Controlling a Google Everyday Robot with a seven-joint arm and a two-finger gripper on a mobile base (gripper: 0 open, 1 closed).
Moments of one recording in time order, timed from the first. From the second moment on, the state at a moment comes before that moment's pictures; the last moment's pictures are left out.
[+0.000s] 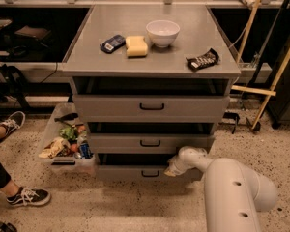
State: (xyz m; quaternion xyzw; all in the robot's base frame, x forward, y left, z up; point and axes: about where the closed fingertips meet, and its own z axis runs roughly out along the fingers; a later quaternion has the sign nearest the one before) arm 0.687 -0.135 0.175 -0.56 0.80 0.09 0.20
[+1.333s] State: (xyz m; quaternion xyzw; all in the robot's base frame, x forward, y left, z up) arm 0.657 -0.145 0.178 -0.55 0.81 0.10 0.19
